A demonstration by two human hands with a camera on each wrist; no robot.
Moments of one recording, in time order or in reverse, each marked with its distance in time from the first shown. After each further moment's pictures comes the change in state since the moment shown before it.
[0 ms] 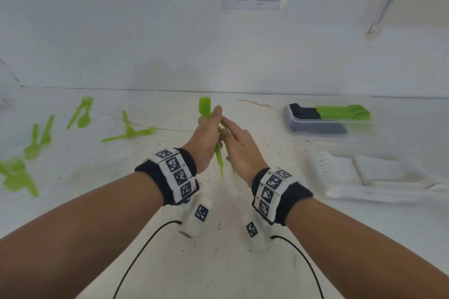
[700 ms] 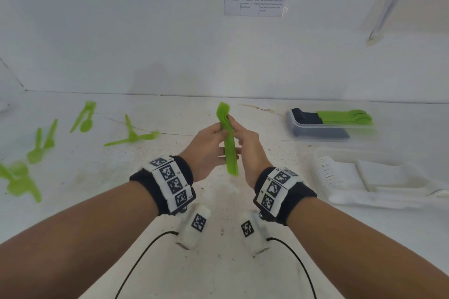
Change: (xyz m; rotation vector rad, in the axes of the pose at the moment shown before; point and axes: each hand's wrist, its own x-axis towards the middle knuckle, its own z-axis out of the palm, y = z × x) left_hand -0.023 0.005 -0.013 0.064 -0.244 0.023; right_hand 0.009 -0.006 0.004 0.338 0.076 0.330
